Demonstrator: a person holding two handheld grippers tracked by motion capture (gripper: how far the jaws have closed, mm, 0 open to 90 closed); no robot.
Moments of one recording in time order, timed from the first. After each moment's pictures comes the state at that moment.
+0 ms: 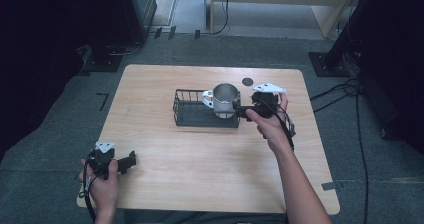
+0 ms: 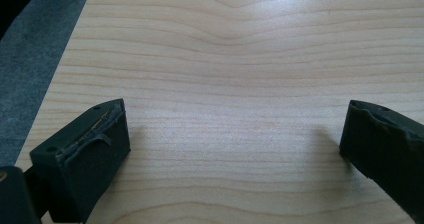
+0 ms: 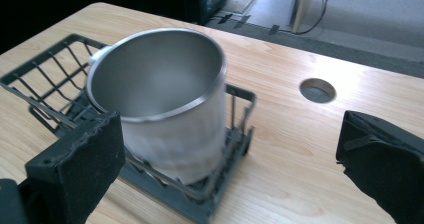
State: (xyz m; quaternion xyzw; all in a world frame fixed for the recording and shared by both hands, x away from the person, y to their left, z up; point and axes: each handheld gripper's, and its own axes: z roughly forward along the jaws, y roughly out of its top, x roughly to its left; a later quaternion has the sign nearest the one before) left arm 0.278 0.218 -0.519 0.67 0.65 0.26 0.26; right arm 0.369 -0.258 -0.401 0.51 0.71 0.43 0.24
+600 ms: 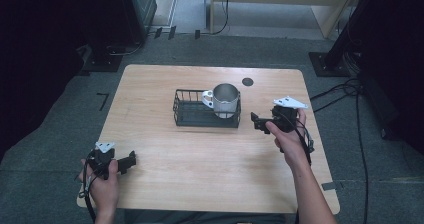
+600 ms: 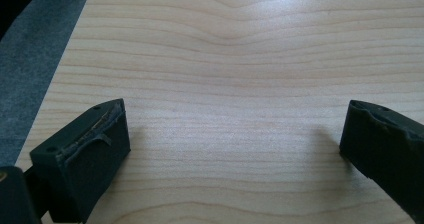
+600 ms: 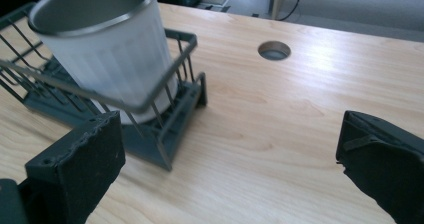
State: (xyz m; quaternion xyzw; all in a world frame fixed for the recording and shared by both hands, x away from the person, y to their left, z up) left arm 0.278 0.218 -0.519 0.66 0.65 0.26 0.26; right arm 0.328 -0.310 -0.424 0.54 0.69 0.41 0.25
